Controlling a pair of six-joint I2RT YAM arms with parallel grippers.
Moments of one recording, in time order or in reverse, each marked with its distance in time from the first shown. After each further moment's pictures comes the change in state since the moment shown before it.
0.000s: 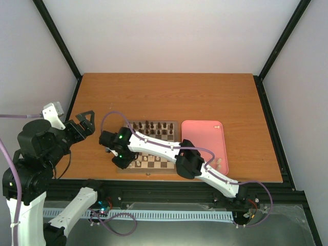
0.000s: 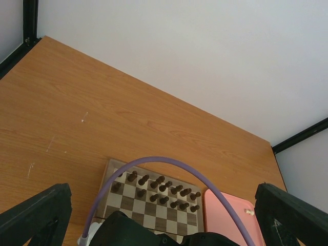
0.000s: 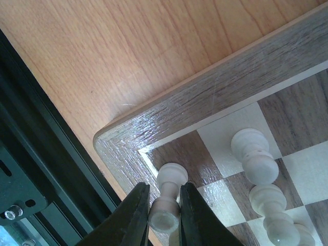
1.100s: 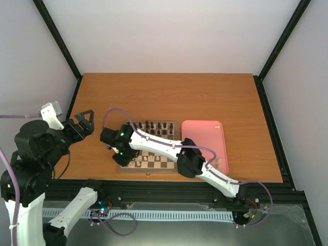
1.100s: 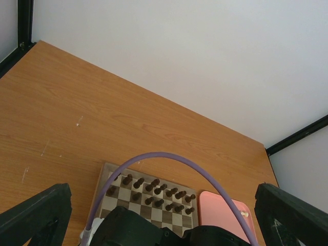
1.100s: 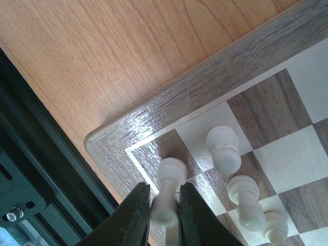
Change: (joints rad) left arm 0.000 0.000 0.019 0.006 0.009 0.000; right arm -0.016 -0.017 0.000 -0.002 0.012 0.023
